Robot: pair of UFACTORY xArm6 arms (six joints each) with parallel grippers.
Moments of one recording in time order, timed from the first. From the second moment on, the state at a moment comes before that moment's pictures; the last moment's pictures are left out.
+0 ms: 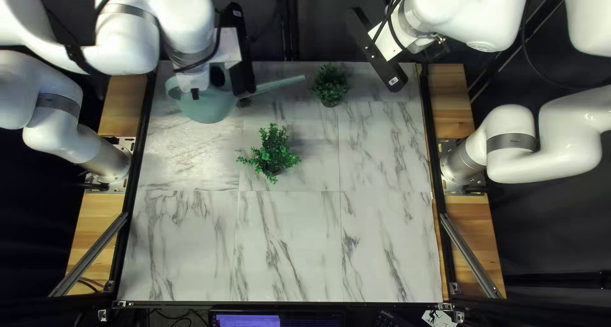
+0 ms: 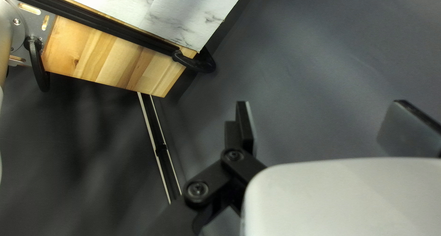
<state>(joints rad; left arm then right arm) 0.07 -0.15 -1.36 0.23 1.78 -0.13 -0.15 -0.63 -0.94 -0.55 1.58 -0.79</state>
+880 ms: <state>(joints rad) 0.05 0.01 -1.48 0.24 1.81 -0.21 -0.15 -0.63 -0.94 -0.55 1.58 -0.79</state>
